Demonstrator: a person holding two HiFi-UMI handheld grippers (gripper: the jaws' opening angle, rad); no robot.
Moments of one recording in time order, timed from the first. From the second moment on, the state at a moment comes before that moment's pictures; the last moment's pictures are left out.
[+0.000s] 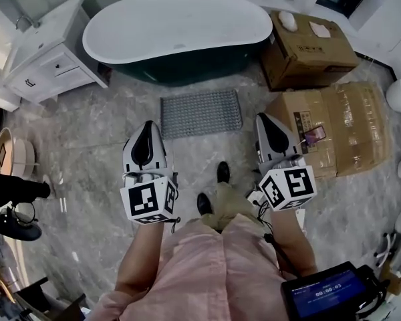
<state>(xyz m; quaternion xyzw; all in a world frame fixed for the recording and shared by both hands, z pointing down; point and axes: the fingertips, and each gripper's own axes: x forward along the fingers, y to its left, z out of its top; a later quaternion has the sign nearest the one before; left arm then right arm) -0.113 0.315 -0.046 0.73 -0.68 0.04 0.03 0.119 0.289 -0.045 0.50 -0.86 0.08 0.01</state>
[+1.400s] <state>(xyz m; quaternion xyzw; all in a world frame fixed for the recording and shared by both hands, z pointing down) -0.050 0.121 -0.065 0.71 -0.70 0.10 -0.02 0.179 0.068 -0.032 0.47 -0.87 0.11 -0.05</state>
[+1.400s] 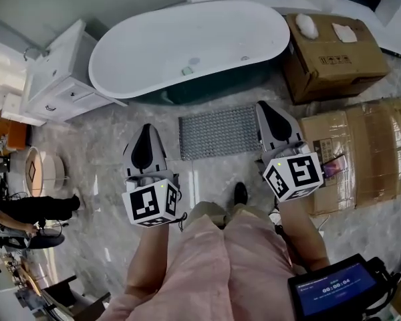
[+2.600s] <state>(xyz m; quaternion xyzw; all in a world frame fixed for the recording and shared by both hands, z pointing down) -0.185 0.044 -0.038 0.67 -0.74 0.07 0.02 0.071 -0.035 -0.023 0.45 -0.89 0.11 -0.01</state>
